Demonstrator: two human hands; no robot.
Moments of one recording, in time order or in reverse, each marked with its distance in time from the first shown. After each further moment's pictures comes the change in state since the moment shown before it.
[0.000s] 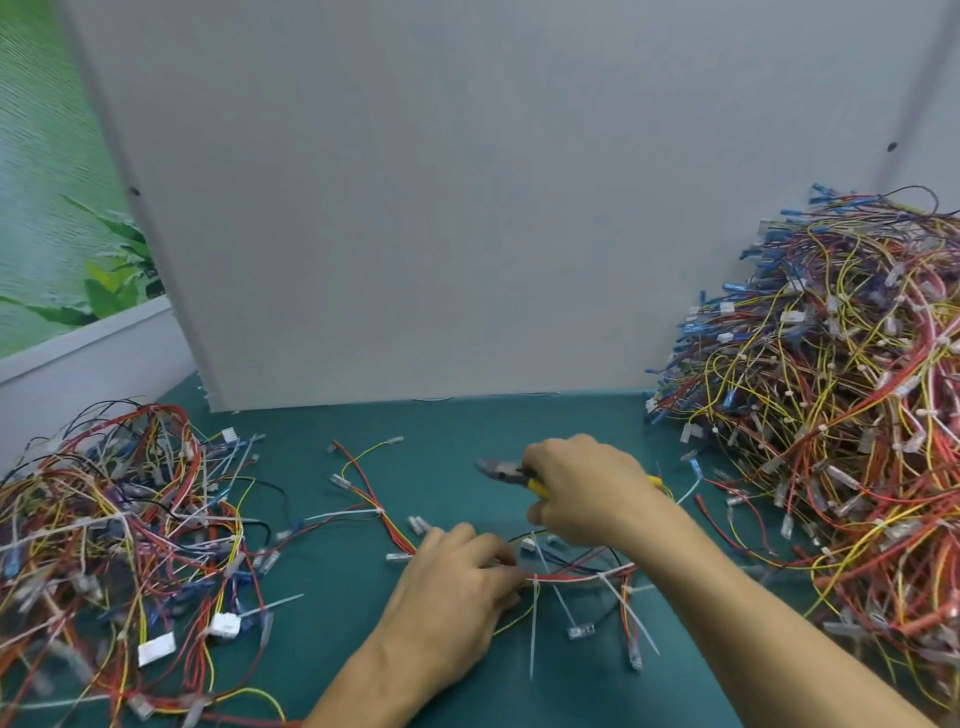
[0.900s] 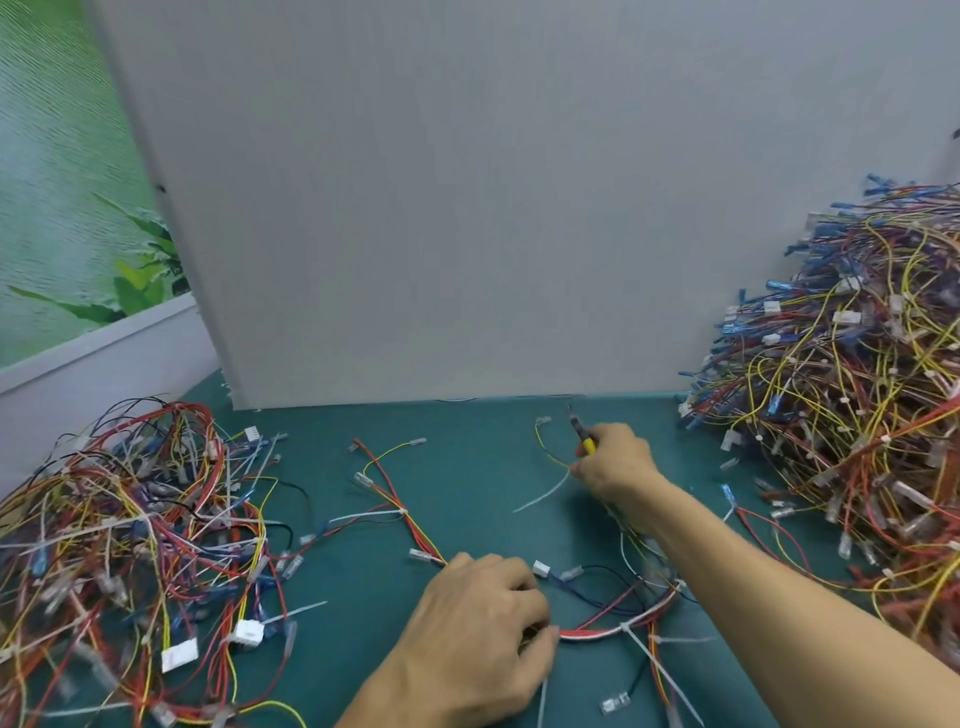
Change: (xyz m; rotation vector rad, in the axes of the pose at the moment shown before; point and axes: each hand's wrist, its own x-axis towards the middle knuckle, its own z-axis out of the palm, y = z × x) left_hand -0.008 0.002 0.001 -0.040 -0.142 -0.105; right_hand 0.087 0.048 0.068 0.601 0.081 0.497
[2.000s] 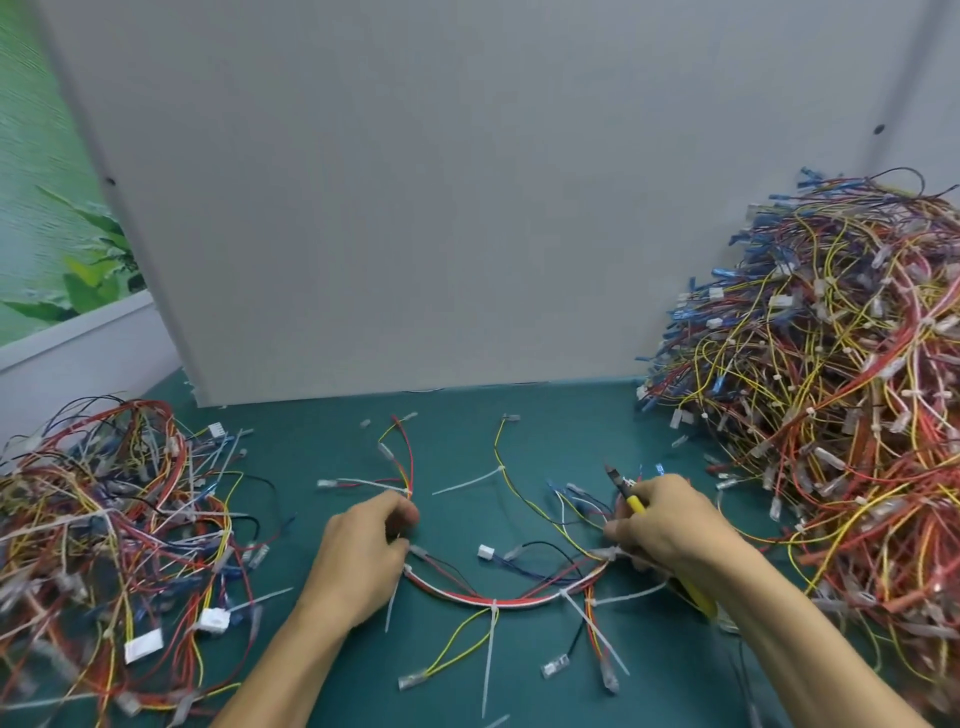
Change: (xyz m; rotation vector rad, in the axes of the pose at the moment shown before) left_hand 0.001 -0.056 -0.008 -0.384 0.119 -0.662; right_hand -0.081 0.065 -0.050 -0.036 -0.116 0.095
